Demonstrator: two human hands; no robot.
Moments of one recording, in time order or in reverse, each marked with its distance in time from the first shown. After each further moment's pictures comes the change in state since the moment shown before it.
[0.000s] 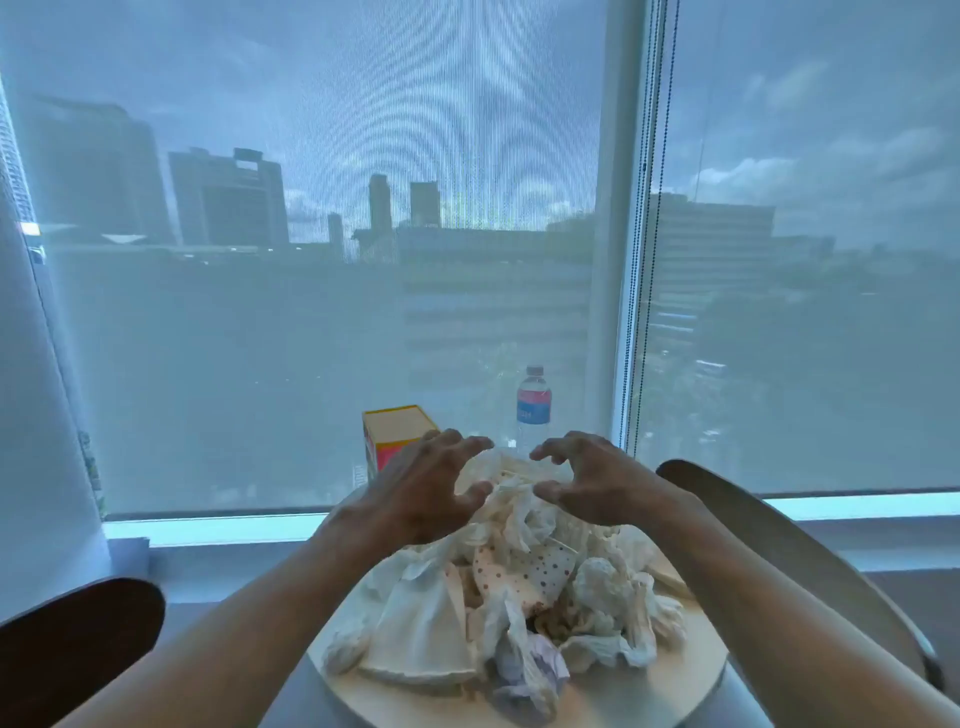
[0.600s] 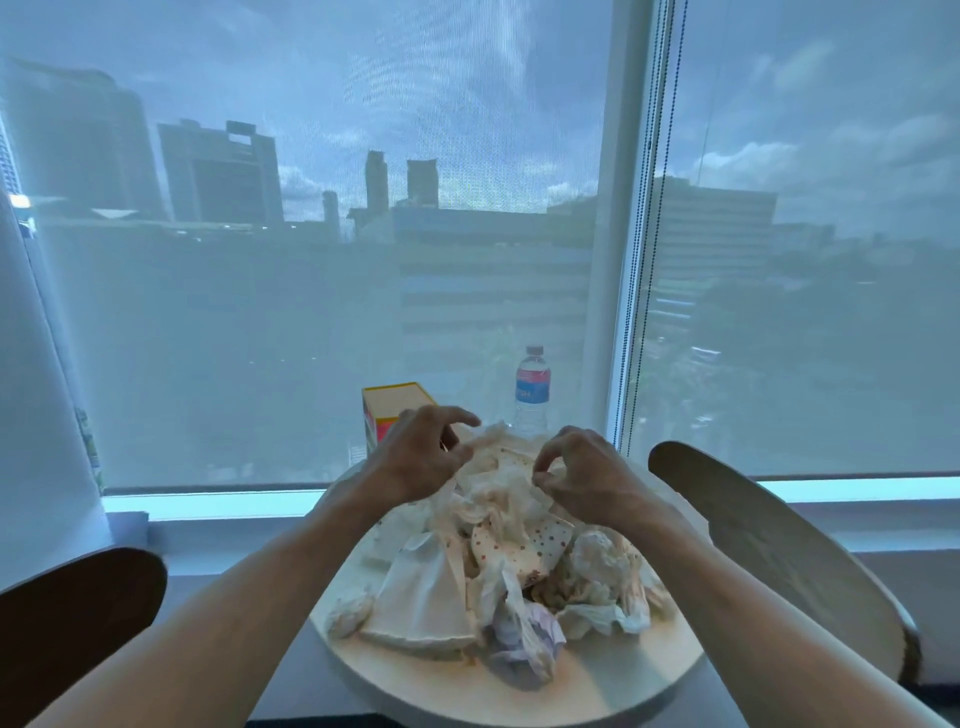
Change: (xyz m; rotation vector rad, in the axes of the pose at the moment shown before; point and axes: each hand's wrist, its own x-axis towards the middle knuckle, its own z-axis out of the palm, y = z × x) left_hand 0.004 -0.010 0.003 -0.343 0.078 -0.171; right_hand -0.001 0.007 0.032 -0.032 0.150 0.005
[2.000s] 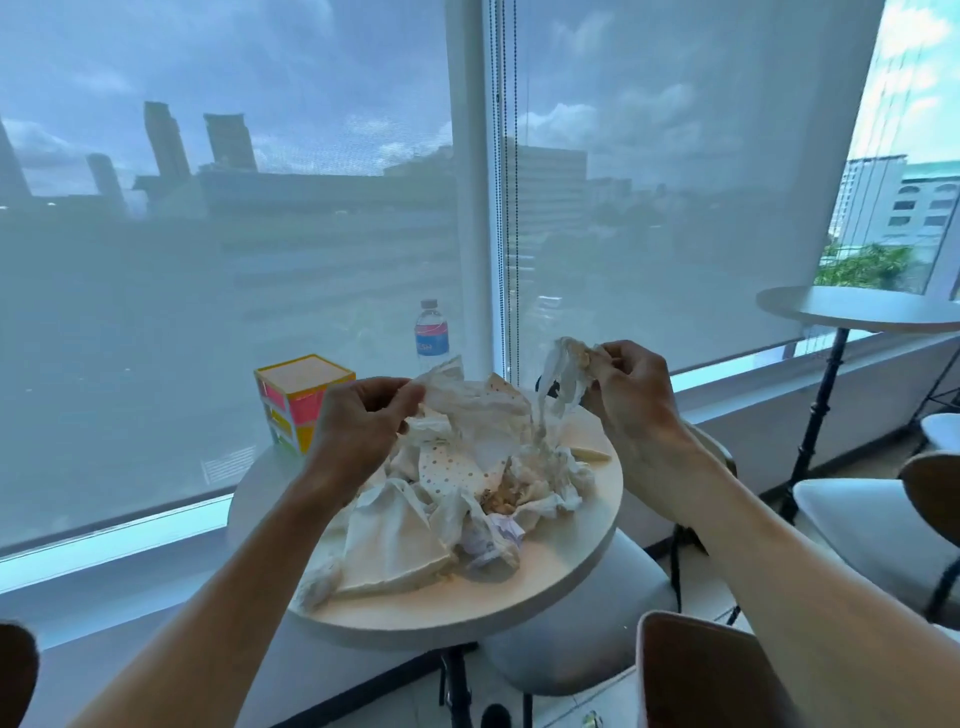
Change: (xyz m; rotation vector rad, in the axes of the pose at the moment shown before) left_hand -0.039 0.015 -0.005 -0.788 0.036 -0.140; right_hand -0.084 0.007 -0.047 0.744 0.703 0.515
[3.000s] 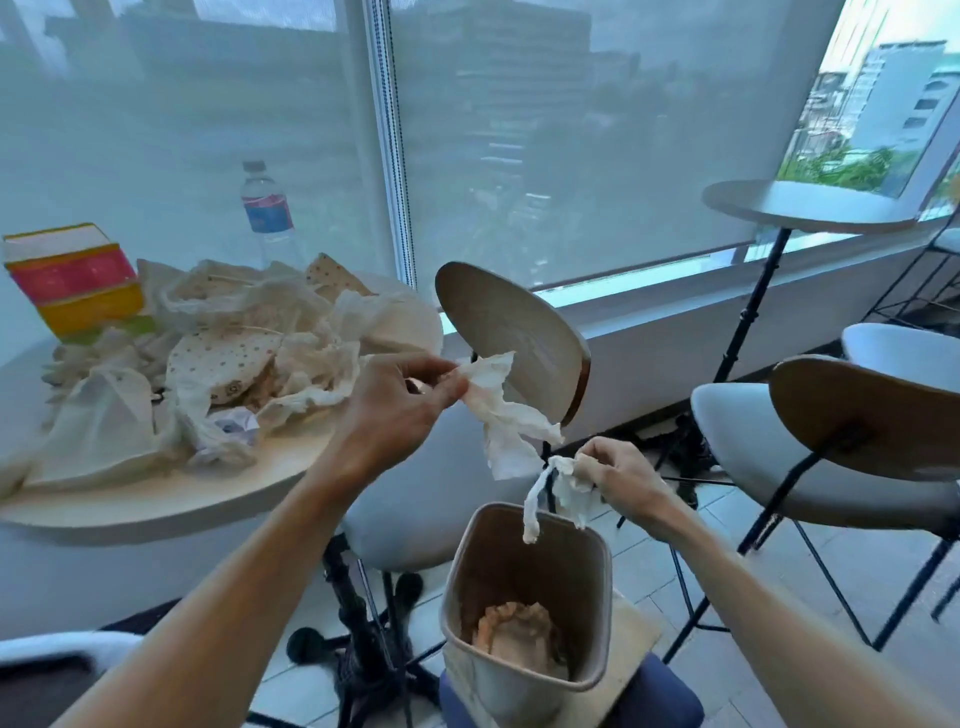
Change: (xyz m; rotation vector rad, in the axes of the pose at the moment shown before) left_hand -0.091 -0.014 0.239 0.206 -0.252 0.011; right_hand -0.031 0.193 -0.236 -0.431 -0.448 0.341
